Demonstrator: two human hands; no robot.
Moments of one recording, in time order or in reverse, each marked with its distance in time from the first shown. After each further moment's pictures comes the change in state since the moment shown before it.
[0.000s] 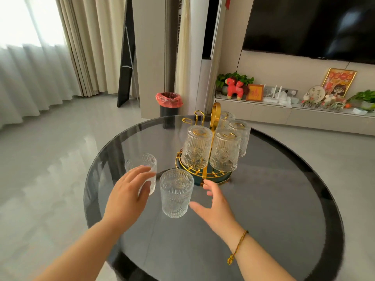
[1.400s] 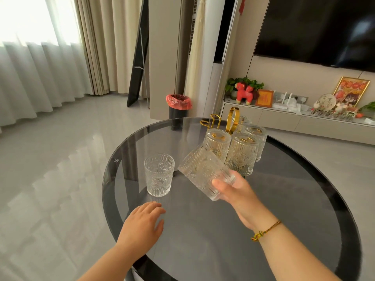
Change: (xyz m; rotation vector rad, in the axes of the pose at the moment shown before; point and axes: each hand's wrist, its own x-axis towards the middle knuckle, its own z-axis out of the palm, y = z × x) left_hand -0.049 -0.037 0.021 0.316 -0.209 0.110; right_hand 0.004 -0.053 -0.023 0.508 -0.133 0.042
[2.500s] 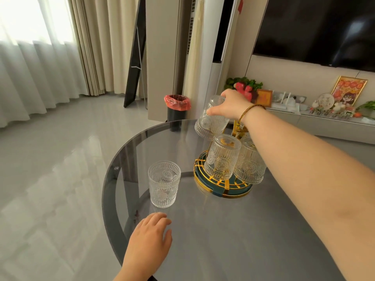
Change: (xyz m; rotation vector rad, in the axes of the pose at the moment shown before) left_hand 0.006 -0.007 0.023 -0.087 0.097 -0.018; right_hand 0.158 -0.139 0.008 -1.066 0.197 -0.178
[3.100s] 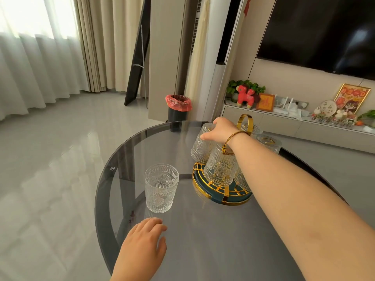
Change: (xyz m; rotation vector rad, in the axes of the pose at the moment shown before) left_hand 0.004 -0.004 0.006 -0.024 -0.002 0.011; right_hand 0.008 0.021 0.059 -0.076 -0.135 0.092
